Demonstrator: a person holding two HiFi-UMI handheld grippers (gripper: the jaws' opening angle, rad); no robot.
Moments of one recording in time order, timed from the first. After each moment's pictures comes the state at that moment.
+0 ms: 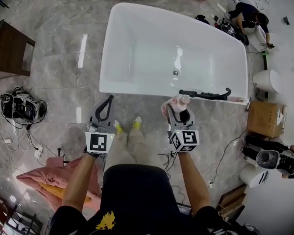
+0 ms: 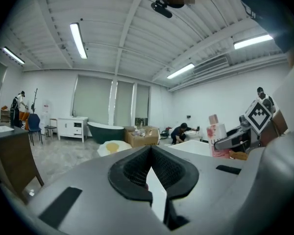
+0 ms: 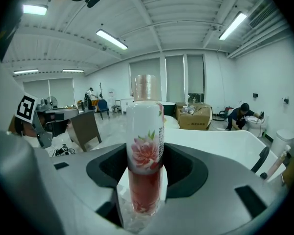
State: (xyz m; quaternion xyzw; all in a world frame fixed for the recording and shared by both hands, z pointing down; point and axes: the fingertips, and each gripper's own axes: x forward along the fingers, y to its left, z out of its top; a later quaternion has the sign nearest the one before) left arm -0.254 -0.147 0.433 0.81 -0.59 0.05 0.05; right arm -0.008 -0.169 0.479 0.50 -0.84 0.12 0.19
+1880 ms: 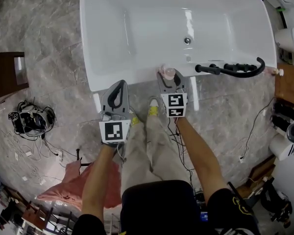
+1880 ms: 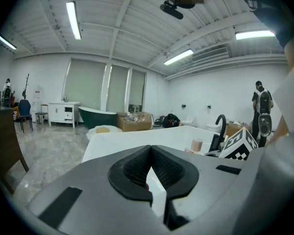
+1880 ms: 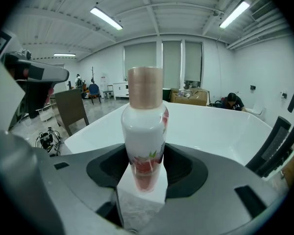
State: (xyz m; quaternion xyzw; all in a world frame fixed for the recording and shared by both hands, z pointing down) left arm -0.155 -0.233 0.635 0.82 -0.56 0.09 0.11; right arm -0.001 -0.266 0.760 0.52 -0.81 0.14 0.25
